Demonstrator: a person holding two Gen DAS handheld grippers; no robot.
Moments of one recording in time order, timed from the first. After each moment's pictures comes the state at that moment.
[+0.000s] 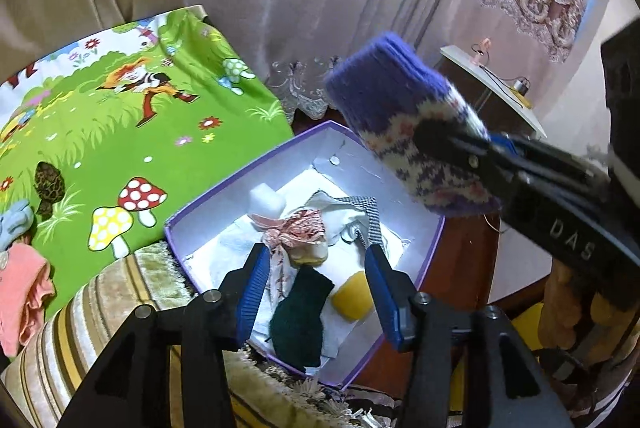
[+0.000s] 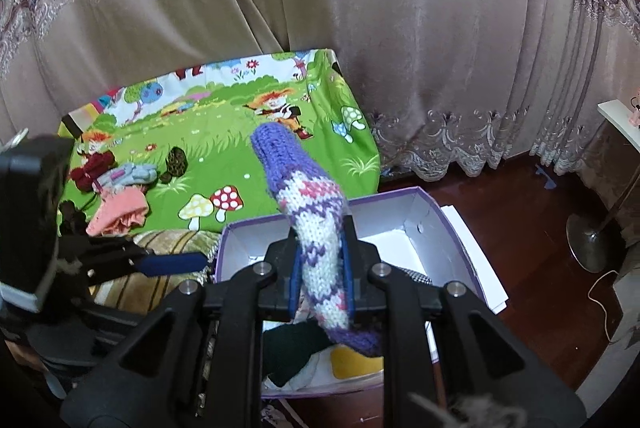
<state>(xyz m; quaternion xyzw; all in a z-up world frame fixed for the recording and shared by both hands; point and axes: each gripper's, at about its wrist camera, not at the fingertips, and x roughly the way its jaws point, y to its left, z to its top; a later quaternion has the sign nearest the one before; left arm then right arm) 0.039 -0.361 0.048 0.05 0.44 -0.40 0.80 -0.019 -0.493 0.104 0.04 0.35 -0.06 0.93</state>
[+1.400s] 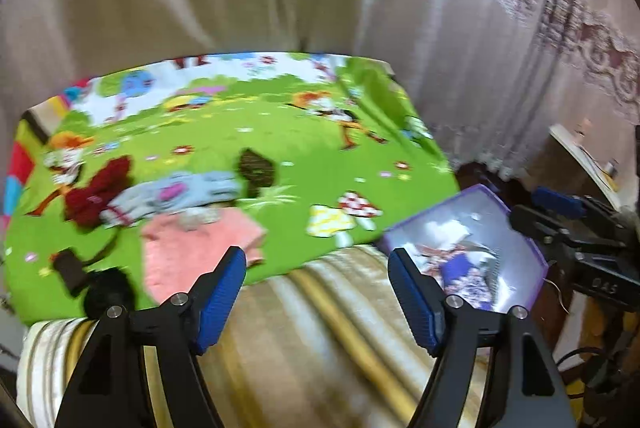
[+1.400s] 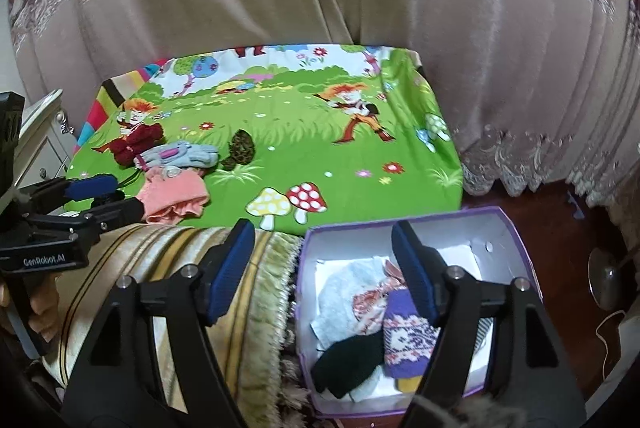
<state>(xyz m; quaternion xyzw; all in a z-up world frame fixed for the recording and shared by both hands) 0.058 -0.174 0.073 0.00 0.39 -0.19 0.90 0.013 -0.396 0.101 -0.01 0.36 0.03 0.93</state>
